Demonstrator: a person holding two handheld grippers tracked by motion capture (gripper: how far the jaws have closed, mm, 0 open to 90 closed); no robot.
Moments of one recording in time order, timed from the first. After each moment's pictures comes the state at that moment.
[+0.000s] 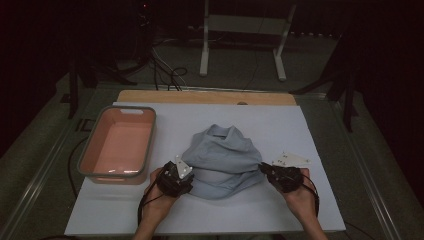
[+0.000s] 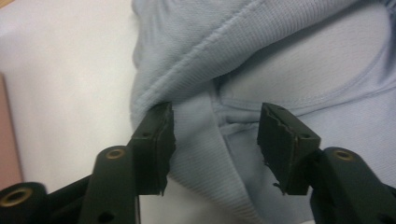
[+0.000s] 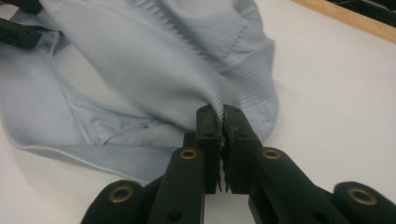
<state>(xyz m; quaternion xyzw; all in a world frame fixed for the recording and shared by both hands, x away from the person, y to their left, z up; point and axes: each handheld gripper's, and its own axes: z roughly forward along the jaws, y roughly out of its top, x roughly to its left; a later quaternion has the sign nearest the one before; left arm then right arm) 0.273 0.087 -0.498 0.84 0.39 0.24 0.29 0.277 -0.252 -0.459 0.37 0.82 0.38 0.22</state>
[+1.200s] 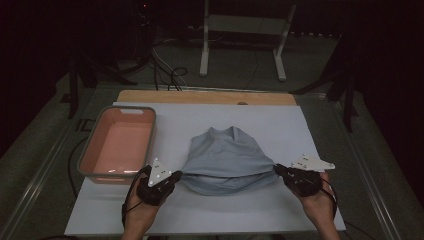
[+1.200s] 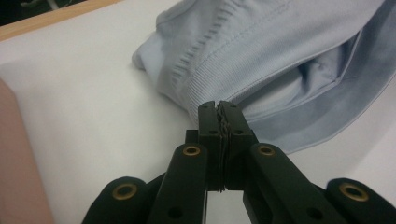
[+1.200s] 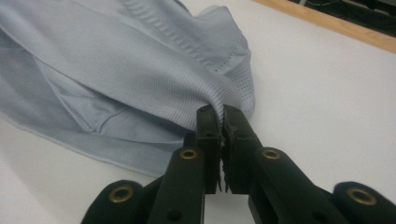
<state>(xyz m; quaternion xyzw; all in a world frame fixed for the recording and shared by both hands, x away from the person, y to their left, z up) 0.237 0.124 -0.452 0.81 0.38 0.19 0.41 0.256 -0.287 -0.439 0.39 0.80 0.39 0.23</state>
